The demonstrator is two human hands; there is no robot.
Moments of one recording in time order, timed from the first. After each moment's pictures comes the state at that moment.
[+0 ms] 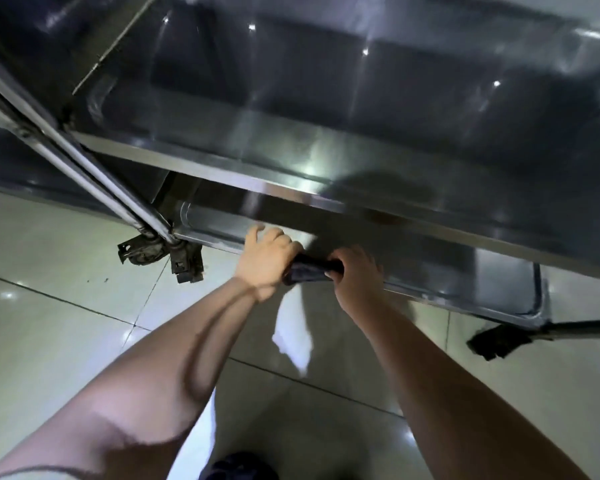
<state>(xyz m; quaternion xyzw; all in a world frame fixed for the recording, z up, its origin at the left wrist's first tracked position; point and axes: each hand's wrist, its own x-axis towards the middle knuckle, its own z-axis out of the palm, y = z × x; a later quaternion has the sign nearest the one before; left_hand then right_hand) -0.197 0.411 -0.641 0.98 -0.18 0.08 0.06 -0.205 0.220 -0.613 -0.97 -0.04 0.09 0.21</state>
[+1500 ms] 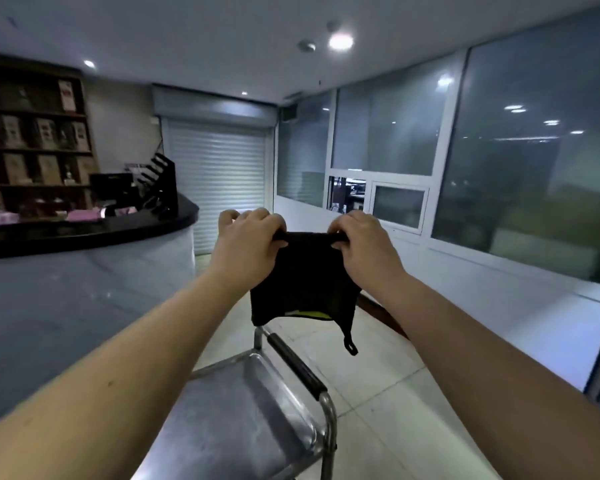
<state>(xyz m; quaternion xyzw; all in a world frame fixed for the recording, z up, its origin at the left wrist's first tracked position) -0.208 0.094 0.416 0.75 -0.46 0.42 0.24 -0.337 -0.072 0.420 -0.90 0.08 -0.43 0.05</state>
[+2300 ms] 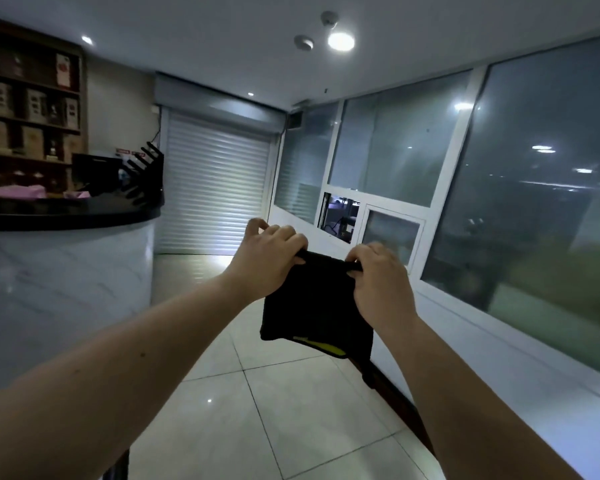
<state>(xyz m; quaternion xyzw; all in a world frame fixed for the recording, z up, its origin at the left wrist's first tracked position) -0.144 -0.363 0.408 0.70 -0.50 0.48 0.17 -0.301 -0.508 0.418 -0.90 0.13 -0.43 0.00</state>
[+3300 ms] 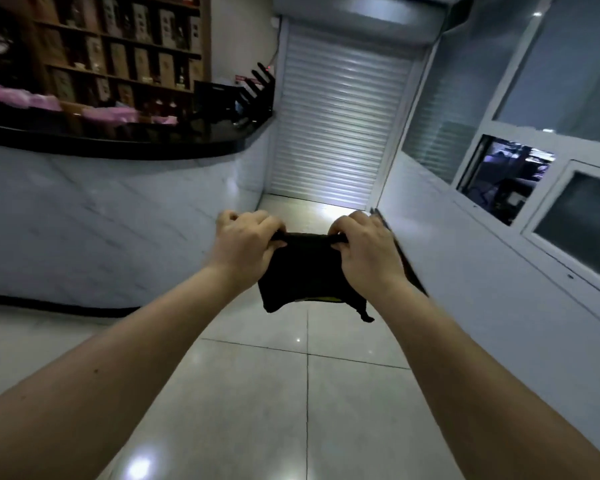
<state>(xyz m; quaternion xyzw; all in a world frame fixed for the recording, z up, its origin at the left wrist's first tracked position) 0.305 -0.632 0.261 0.86 -0.25 0.41 0.17 0.254 -0.837 0.305 -0.94 -0.12 -0.31 0.12</state>
